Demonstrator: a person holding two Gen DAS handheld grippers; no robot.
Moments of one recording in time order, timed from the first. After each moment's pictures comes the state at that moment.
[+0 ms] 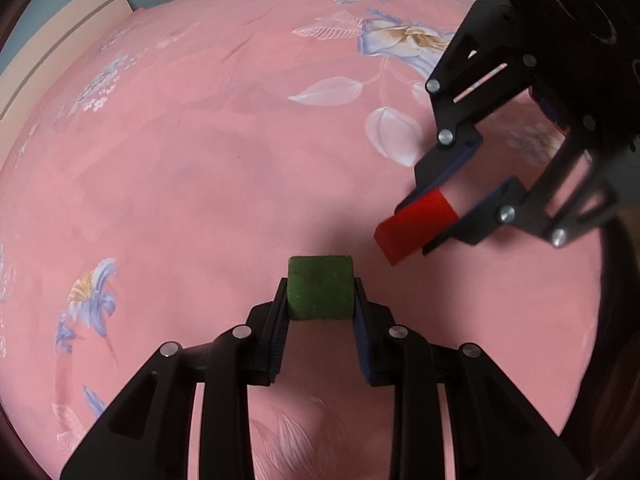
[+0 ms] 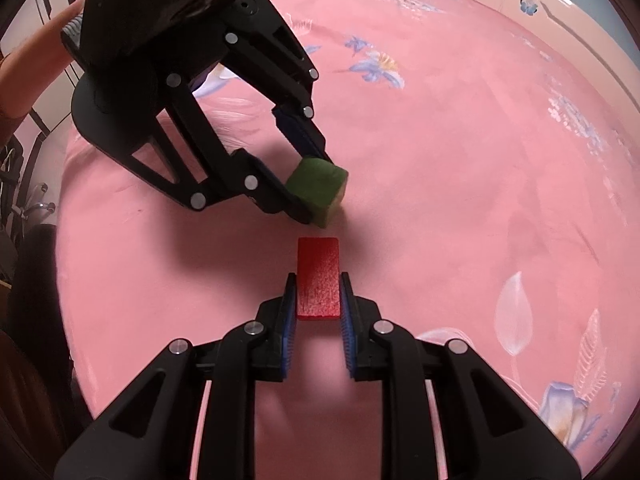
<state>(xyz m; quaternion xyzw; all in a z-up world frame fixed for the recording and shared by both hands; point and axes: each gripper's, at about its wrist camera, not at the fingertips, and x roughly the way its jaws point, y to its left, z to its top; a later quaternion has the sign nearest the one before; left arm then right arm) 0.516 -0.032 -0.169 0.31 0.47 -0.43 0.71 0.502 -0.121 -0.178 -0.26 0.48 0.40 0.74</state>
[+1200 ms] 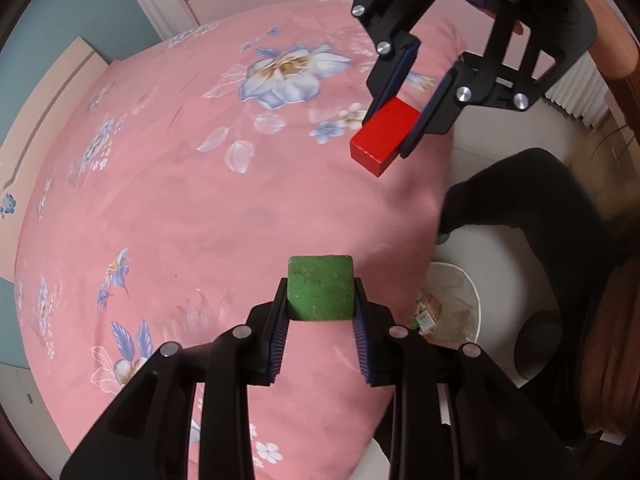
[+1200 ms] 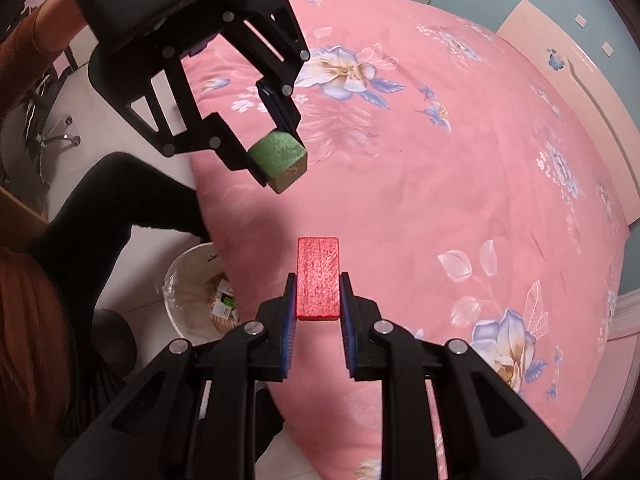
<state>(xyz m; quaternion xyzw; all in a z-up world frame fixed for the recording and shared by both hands) 0.309 -0.032 -0.063 0.39 0.42 -0.44 0.69 0.312 -0.139 -0.059 -0.35 0.45 0.41 0.71</state>
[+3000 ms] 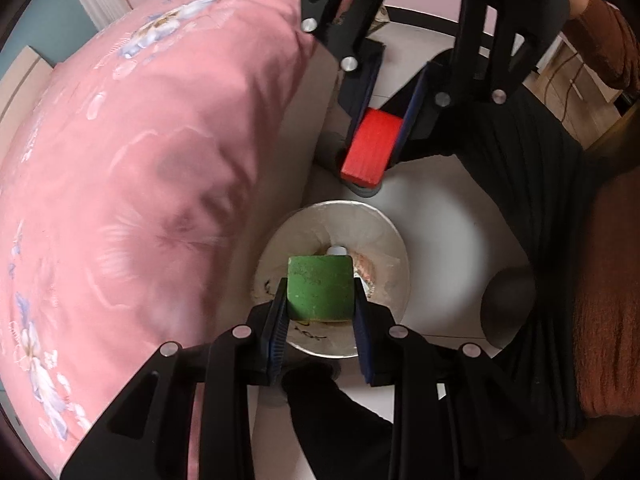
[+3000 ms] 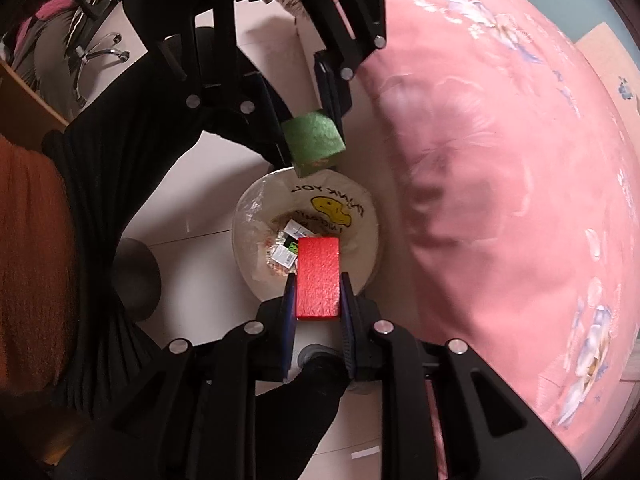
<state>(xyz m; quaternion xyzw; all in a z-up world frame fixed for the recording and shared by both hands) 0.178 -0.036 -0.194 0.40 0.45 -0.49 0.63 0.167 -0.100 -0.196 -0.41 0.48 0.47 0.62</state>
